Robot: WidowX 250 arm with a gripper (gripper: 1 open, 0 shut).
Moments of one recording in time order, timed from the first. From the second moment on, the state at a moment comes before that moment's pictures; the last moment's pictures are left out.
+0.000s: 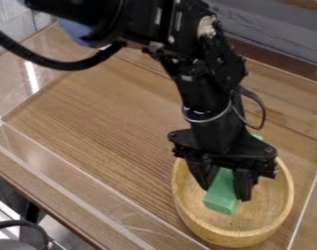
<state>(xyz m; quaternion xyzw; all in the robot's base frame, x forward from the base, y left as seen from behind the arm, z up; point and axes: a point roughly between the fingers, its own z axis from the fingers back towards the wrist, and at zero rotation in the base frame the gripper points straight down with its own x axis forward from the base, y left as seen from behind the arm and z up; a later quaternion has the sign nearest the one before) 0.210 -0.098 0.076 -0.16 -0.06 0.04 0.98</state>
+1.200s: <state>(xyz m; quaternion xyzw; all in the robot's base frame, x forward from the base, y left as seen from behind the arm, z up) 0.211 -0.097 0.068 -0.17 -0.05 0.05 0.98</state>
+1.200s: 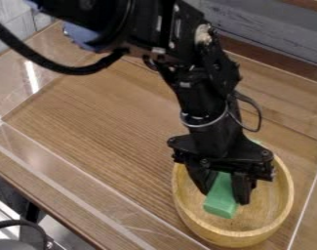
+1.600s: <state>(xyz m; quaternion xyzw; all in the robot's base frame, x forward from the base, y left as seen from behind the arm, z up) 0.211 -0.090 0.065 -0.17 -0.04 0.06 0.98</state>
